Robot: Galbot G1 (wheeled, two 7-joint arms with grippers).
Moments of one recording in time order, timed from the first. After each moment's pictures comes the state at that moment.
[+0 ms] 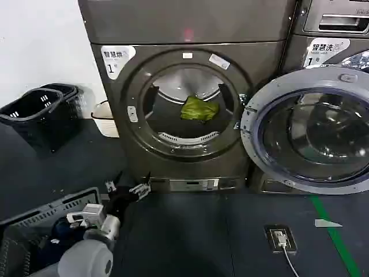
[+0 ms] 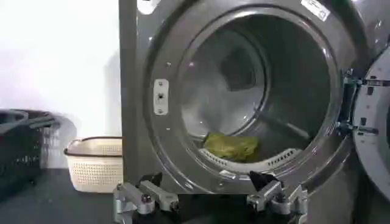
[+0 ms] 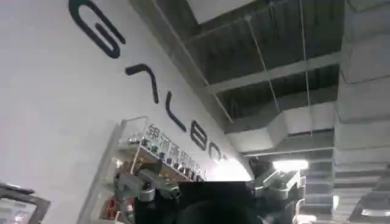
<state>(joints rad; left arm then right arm) 1.31 -1.46 -0.54 -2.26 -0.12 0.58 0.04 -1.81 1.00 2.46 1.97 0.87 -0.22 -0.07</state>
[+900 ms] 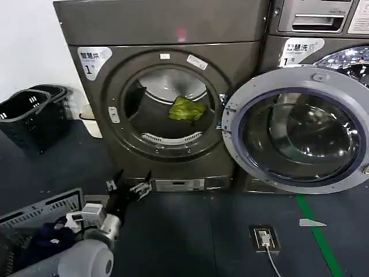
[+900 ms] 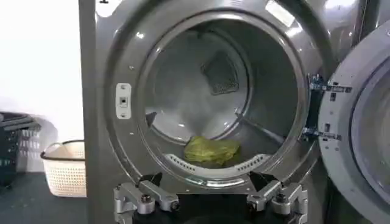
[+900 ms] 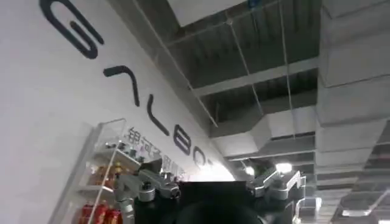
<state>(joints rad) 1.31 -1.47 -0.54 -2.27 -0.12 0.58 0.05 -1.83 0.97 2.54 1.89 0.88 -0.21 -0.06</state>
